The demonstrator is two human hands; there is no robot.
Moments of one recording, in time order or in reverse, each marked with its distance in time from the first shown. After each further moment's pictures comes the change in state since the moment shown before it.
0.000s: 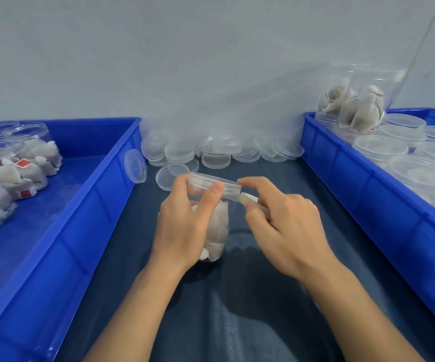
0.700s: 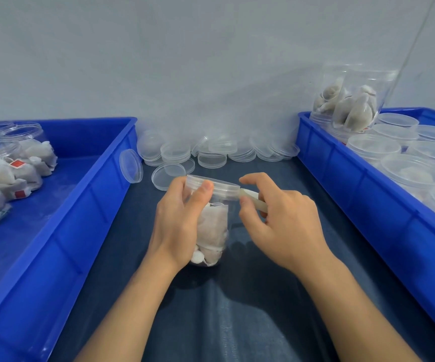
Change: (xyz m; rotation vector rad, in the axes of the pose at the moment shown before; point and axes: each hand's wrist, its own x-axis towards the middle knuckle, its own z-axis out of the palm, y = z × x) left_hand 0.002 -0.005 0.001 -0.176 -0.038 0.024; right_hand 0.003 0.004 -0.002 -0.067 0.012 0.034
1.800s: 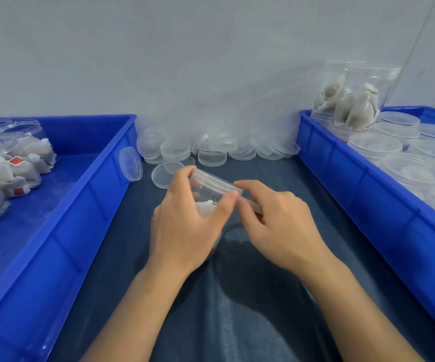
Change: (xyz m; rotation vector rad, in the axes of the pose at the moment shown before) left_hand -0.008 0.007 0.010 0.498 0.092 0.095; right_hand 0.000 0.003 0.005 0.070 -0.114 0.007
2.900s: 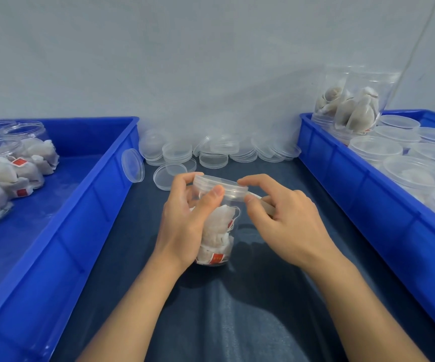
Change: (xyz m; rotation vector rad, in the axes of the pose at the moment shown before) left_hand 0.005 -0.008 0.000 -0.583 -0.082 -0.147; right_hand 0.003 0.009 -0.008 0.111 -0.007 0.039
